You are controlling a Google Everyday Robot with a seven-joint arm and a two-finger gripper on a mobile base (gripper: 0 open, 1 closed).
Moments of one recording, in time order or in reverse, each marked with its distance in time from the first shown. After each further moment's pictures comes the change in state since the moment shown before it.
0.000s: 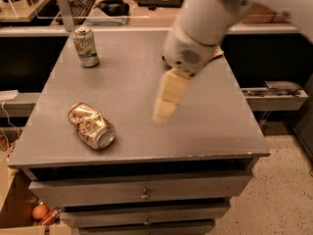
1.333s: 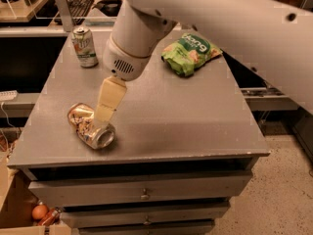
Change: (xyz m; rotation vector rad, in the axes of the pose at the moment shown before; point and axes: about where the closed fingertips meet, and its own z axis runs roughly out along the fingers) arm -0.109 0.013 0.073 -0.108 -0.121 -0.026
